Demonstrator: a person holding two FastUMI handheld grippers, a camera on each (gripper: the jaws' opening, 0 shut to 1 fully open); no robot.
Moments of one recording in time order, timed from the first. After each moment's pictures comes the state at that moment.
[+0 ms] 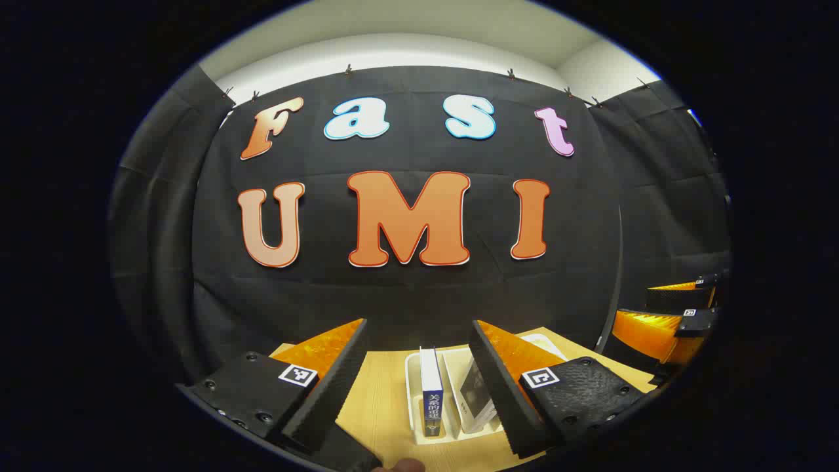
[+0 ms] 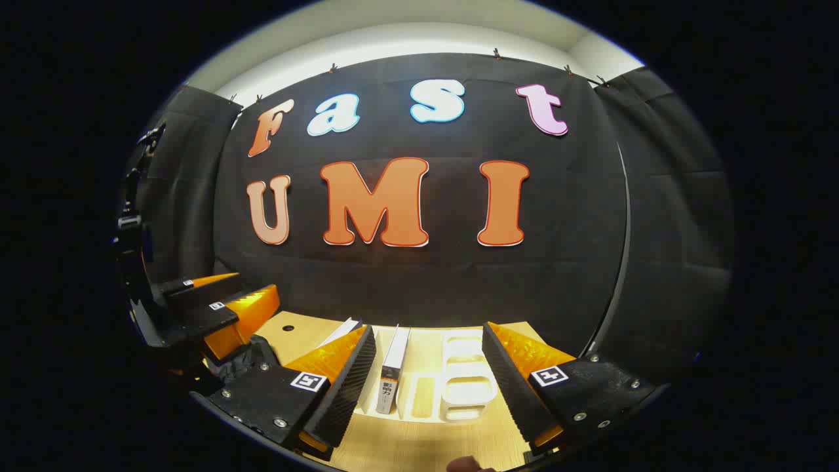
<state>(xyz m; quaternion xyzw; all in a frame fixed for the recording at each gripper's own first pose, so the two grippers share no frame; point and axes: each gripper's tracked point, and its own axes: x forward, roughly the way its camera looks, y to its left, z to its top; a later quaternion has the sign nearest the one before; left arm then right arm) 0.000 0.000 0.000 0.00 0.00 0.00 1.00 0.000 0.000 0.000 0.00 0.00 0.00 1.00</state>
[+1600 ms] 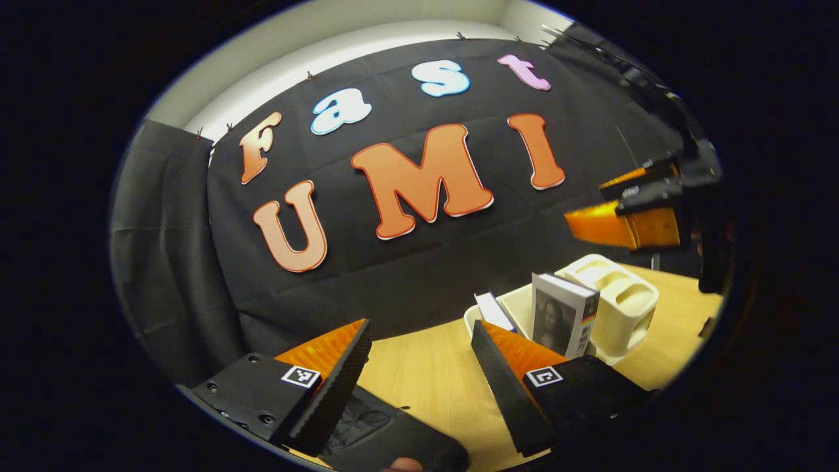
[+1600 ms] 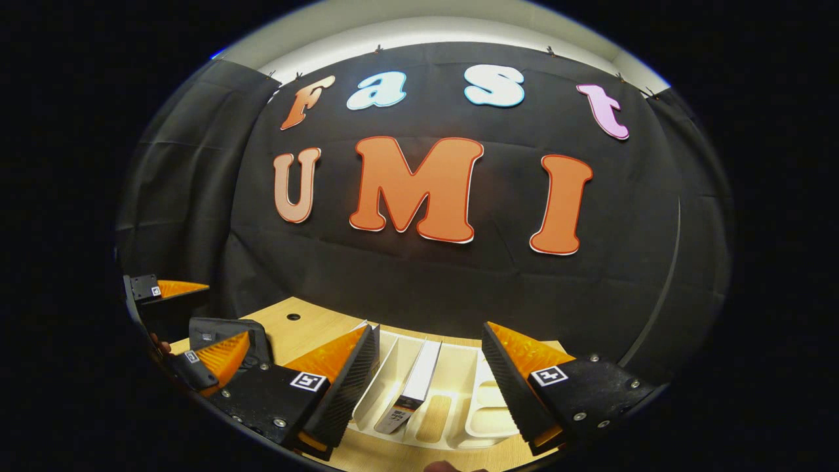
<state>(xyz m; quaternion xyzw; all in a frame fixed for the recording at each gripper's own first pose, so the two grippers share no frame) -0.012 0.049 -0.102 0.18 0.07 0.07 0.98 0.093 0.050 -0.018 -0.06 0.01 0.08 1.00</state>
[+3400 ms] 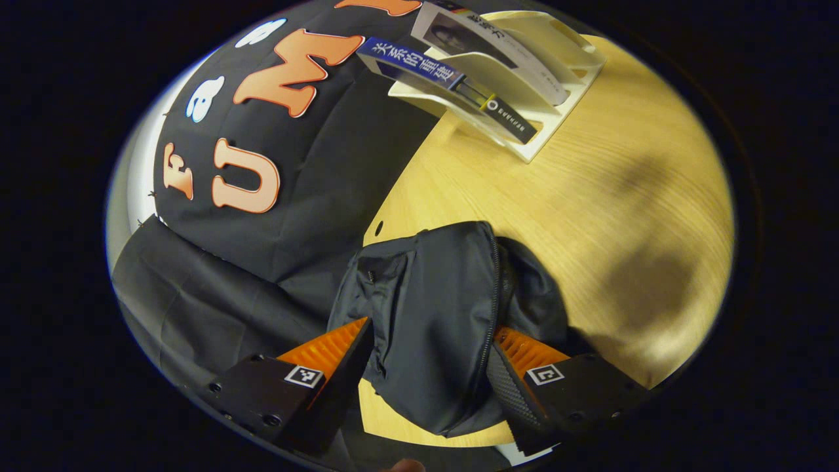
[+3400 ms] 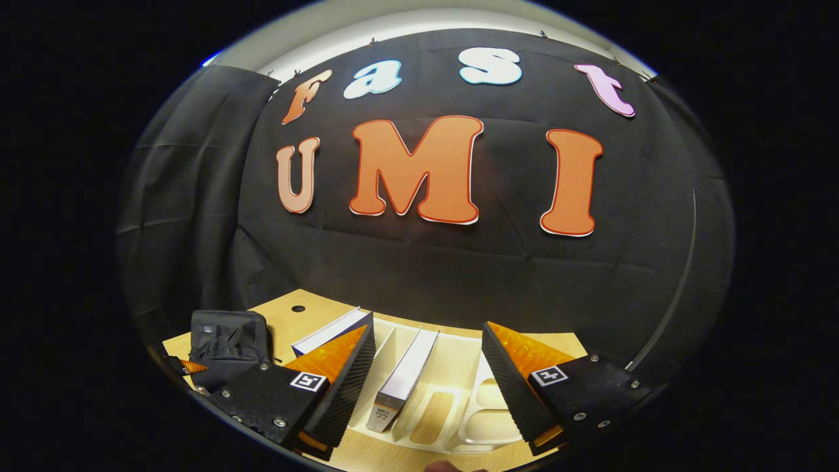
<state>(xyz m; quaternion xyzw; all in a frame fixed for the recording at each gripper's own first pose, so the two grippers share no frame) -0.106 0.149 -0.361 0.44 0.36 0.12 0.82 0.119 0.031 -0.044 -0.05 0.03 0.11 0.99</state>
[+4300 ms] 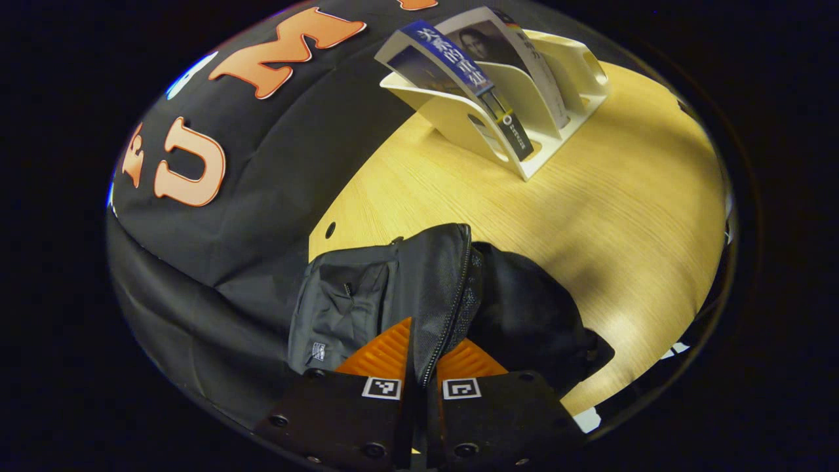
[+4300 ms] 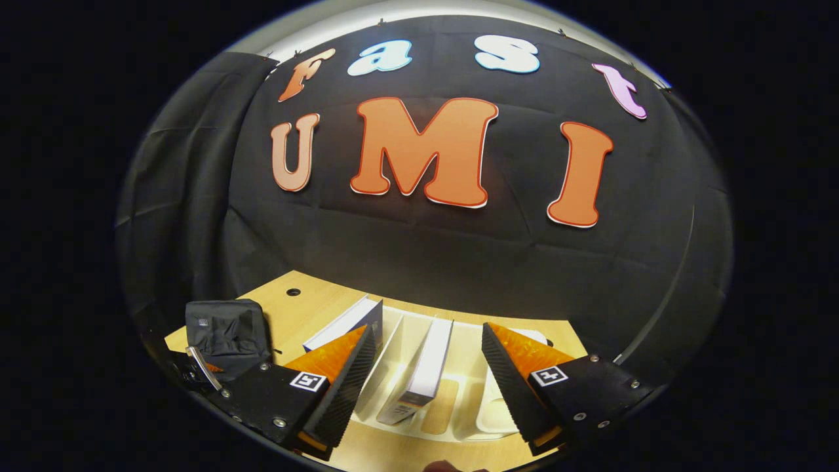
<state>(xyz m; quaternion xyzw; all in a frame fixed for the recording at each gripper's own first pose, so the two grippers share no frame) -0.075 0.159 -0.342 0.34 0.42 -0.03 0.84 0.119 0.067 -0.050 -0.06 0.10 0.07 0.99</state>
